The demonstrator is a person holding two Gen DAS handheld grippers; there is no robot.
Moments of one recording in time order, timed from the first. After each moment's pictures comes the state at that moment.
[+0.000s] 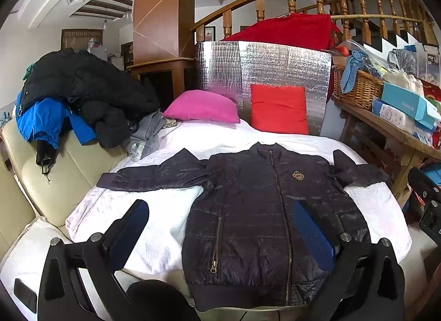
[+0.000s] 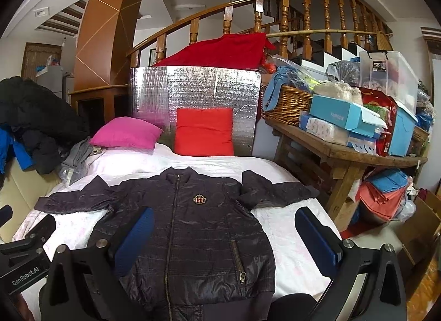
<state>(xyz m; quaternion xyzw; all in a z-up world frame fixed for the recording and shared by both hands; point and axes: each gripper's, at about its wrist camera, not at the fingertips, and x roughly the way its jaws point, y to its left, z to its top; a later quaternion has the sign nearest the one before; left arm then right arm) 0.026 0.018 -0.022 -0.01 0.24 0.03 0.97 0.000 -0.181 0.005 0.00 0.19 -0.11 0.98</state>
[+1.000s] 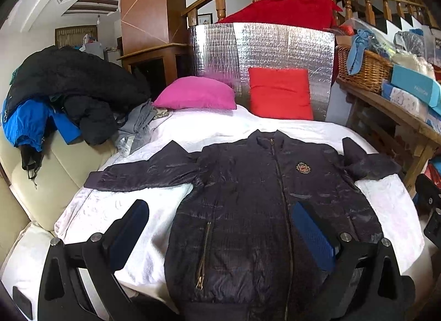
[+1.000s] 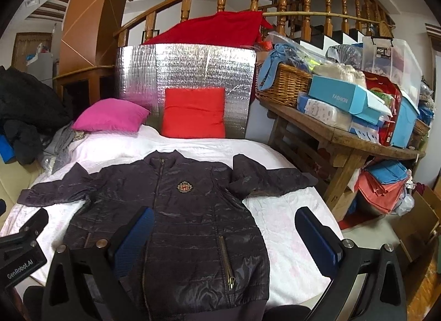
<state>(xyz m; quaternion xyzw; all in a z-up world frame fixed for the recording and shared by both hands) 0.104 -0.017 -0.053 0.01 0.28 0.04 0.96 0.070 -0.216 -0.030 -0.01 0.24 -0.13 0.96</state>
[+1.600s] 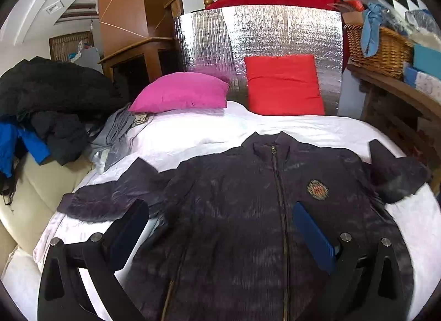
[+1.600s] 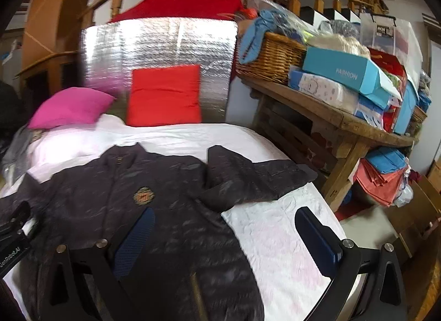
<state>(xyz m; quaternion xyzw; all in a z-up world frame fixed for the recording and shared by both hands) 0.274 -0.074 -0.108 0.05 0.29 0.07 0.95 0.217 -0.287 -0.080 0.01 0.29 -0.19 0.94</state>
